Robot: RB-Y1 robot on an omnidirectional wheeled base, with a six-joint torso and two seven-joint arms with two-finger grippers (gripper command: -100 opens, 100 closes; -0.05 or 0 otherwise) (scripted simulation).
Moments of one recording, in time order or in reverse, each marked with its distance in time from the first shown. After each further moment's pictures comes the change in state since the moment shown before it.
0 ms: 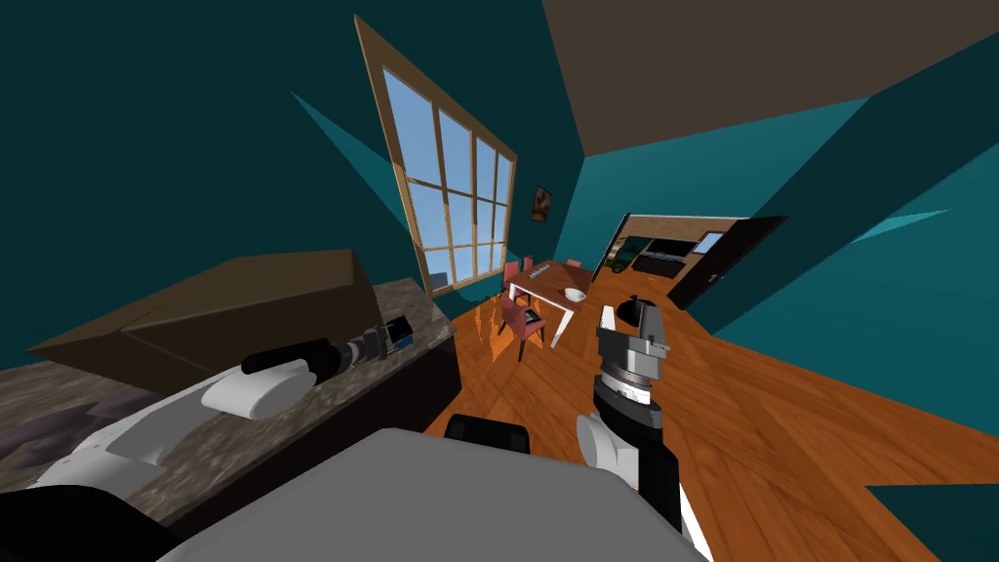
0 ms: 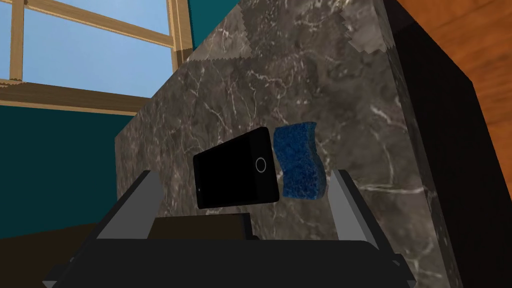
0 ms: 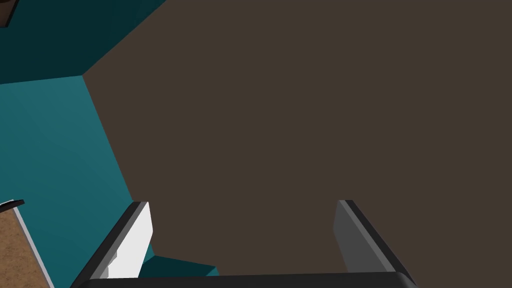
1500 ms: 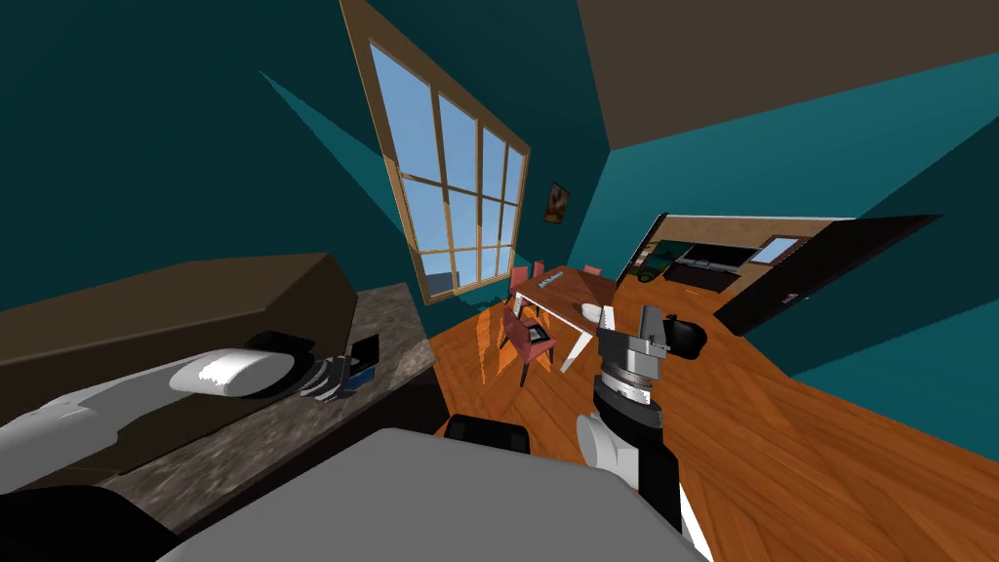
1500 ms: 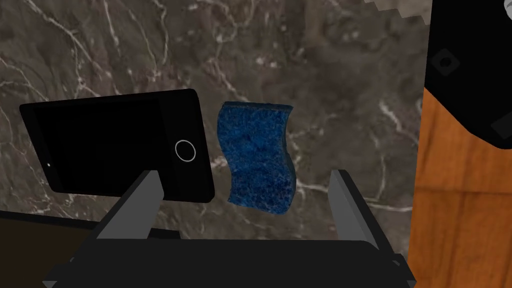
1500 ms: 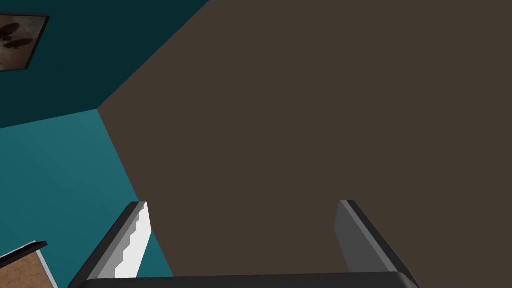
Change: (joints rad) left arm 0.053 0.318 -0.035 0.210 0.334 0.379 0.141; right arm 0.000 0.000 0.000 0.000 0.000 0.000 0.000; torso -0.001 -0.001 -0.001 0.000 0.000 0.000
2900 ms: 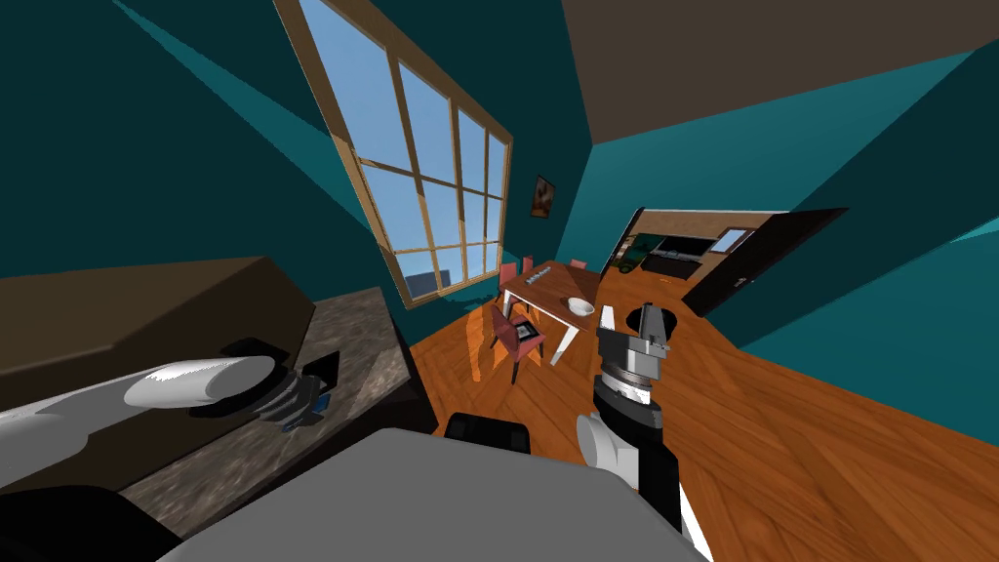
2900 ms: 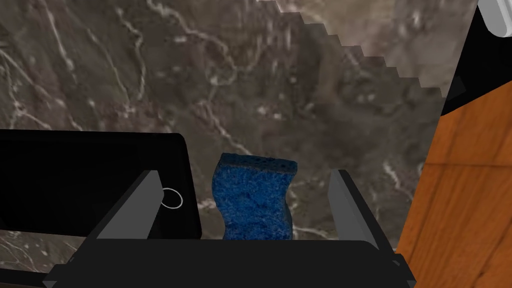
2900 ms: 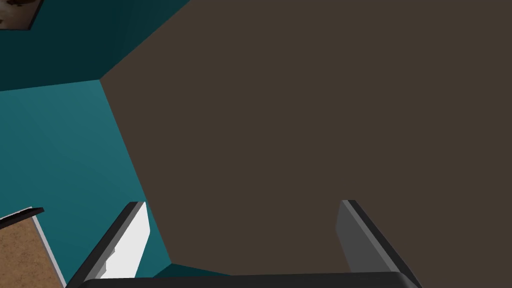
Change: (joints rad) left arm 0.007 0.028 -0.024 0.180 0.090 0.112 0.020; right arm 0.000 0.000 0.000 0.000 0.000 0.000 0.000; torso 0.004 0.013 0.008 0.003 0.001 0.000
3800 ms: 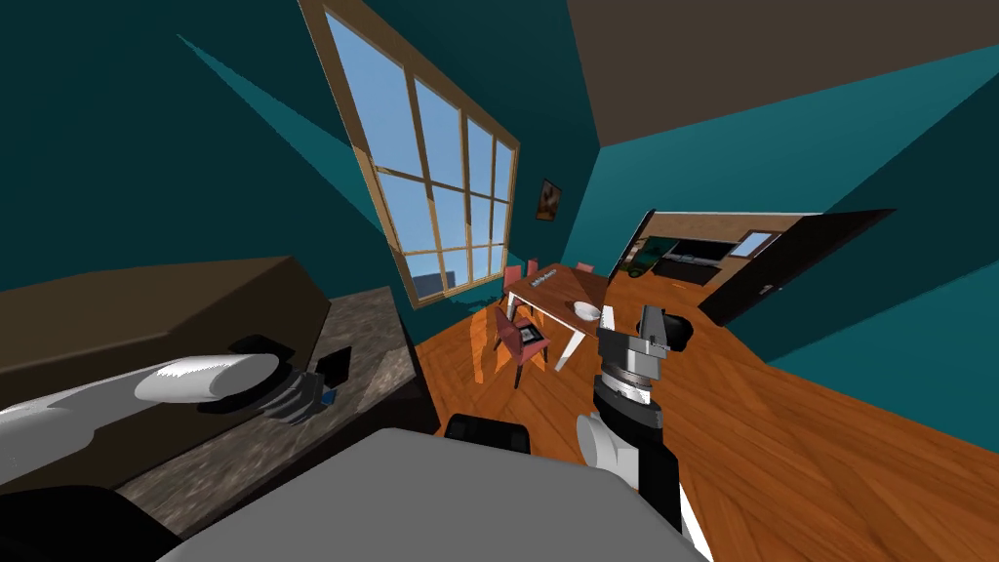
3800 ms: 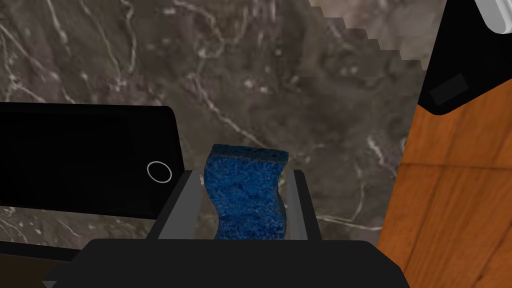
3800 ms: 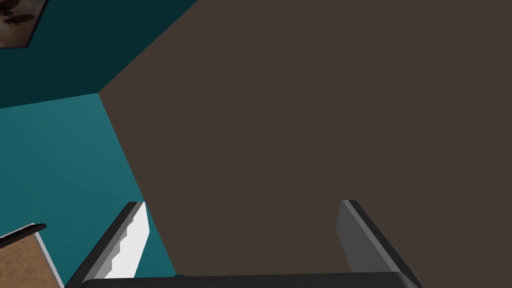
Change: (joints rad) left arm 0.004 0.018 -0.001 -0.035 -0.001 0.003 0.008; right arm 0.000 0.000 0.000 0.000 0.000 0.000 0.000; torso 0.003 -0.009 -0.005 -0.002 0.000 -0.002
